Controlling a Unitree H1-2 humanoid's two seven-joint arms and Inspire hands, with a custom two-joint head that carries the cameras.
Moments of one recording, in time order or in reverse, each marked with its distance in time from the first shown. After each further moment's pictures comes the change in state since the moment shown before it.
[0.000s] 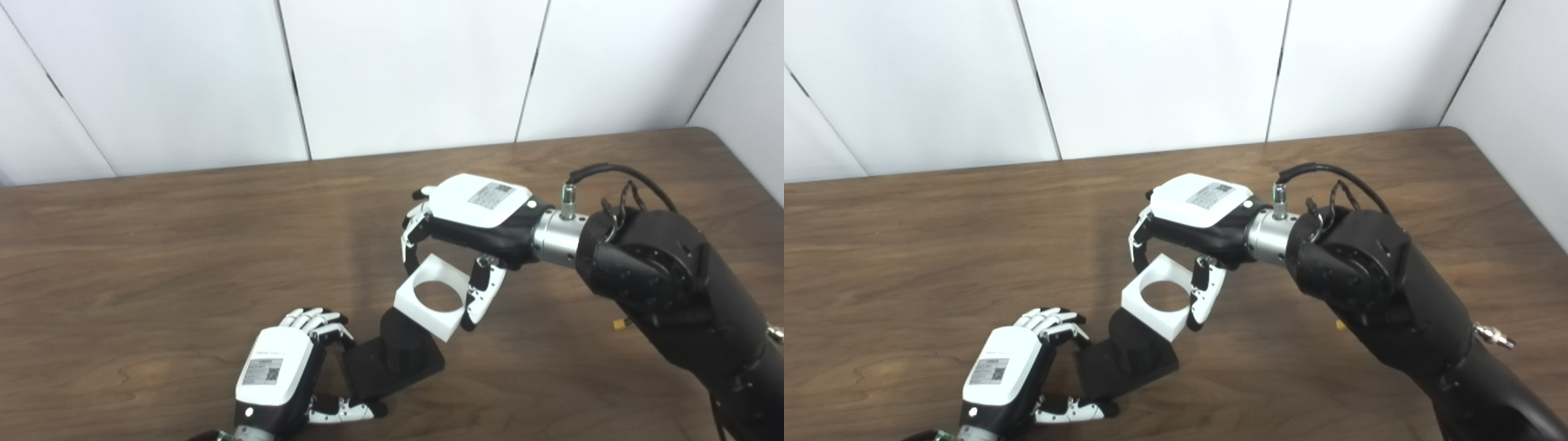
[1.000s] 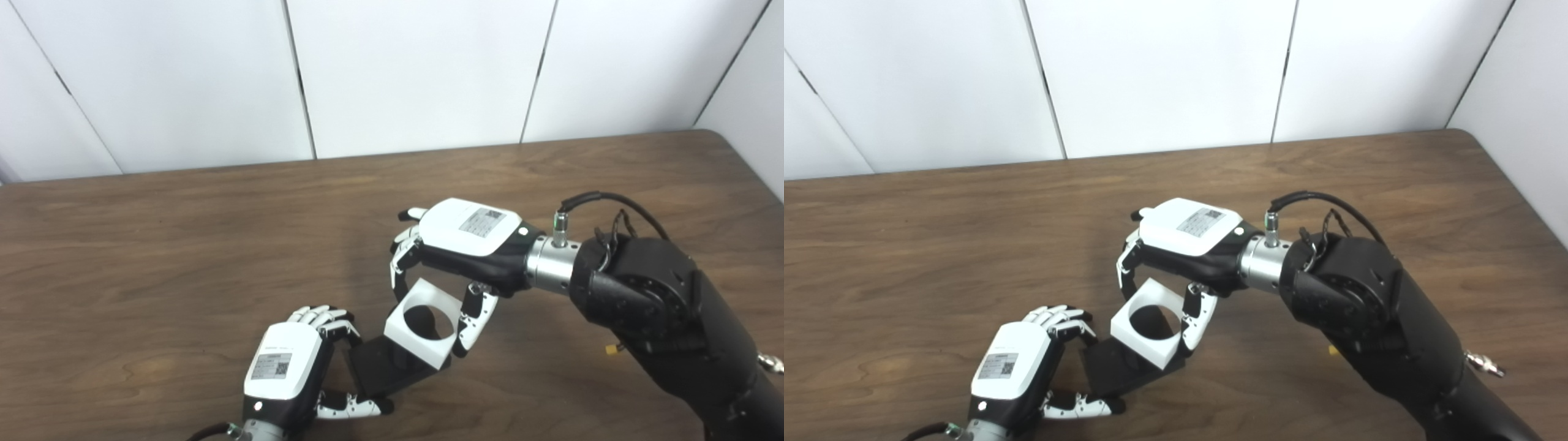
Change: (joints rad) left arm -0.007 -0.015 -0.020 -0.027 0.026 0.044 -0.050; right arm 0.063 0.052 0.009 -0.009 -0.006 -0.064 -0.019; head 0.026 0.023
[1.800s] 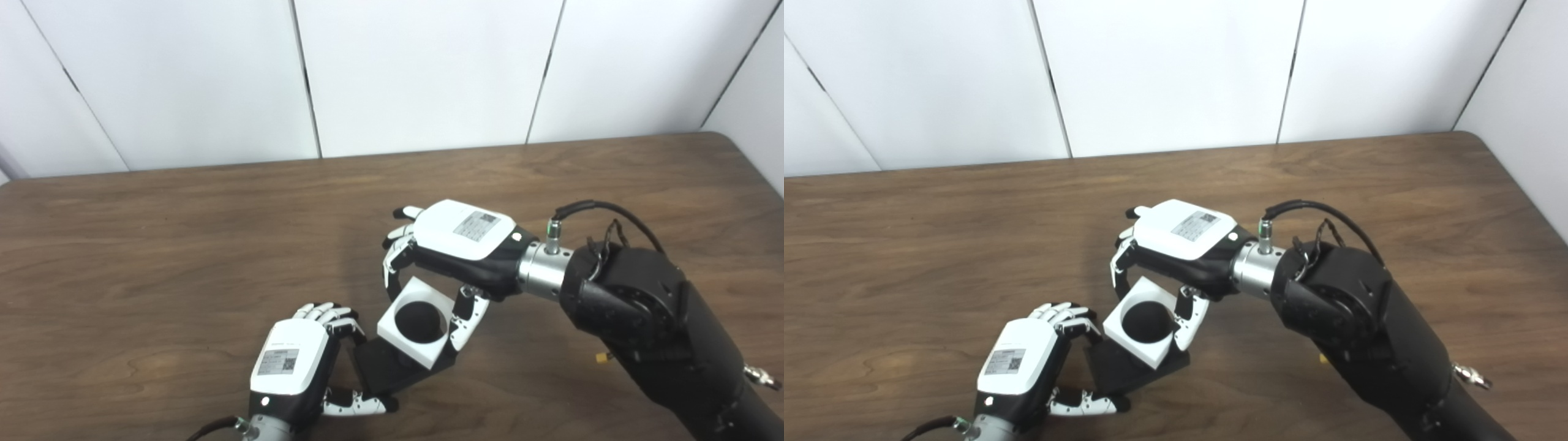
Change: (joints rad) left arm 0.000 -0.015 -0.010 -0.027 0.032 0.037 -0.047; right arm 0.011 0.056 0.020 0.027 -0.056 -0.036 -0.029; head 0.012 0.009
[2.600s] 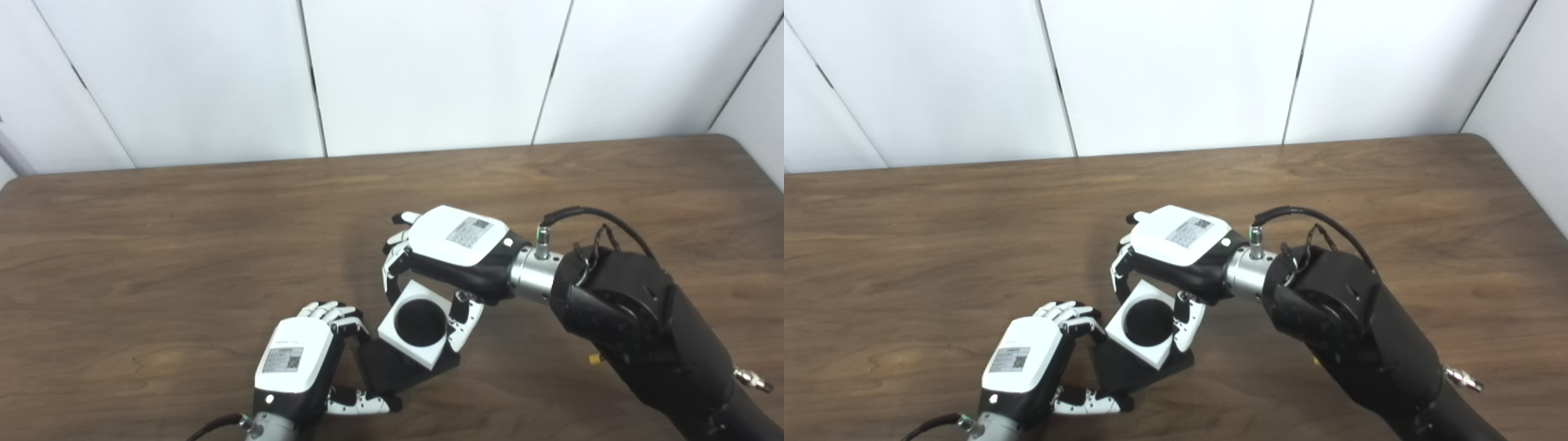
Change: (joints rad) left arm 0.000 -0.004 -0.001 0.000 0.001 0.000 -0.001; right arm 0.000 0.013 0.021 0.033 -0.039 -0.032 0.005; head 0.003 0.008
